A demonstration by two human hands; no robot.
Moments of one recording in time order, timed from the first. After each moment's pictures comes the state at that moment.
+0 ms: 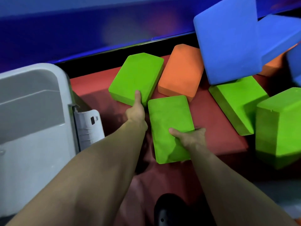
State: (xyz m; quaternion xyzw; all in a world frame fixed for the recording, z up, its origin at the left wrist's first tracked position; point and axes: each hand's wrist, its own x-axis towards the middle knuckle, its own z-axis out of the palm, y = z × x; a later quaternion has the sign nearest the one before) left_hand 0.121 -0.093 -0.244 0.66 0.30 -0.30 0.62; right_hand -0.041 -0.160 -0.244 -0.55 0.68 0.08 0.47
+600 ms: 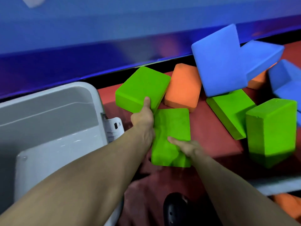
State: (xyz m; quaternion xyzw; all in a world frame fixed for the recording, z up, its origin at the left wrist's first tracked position) left_hand 0.113 -0.071 -0.163 0.66 0.26 -0.32 0.62; right_hand -0.046 -0.139 -0.221 -0.57 0.64 0.20 0.47
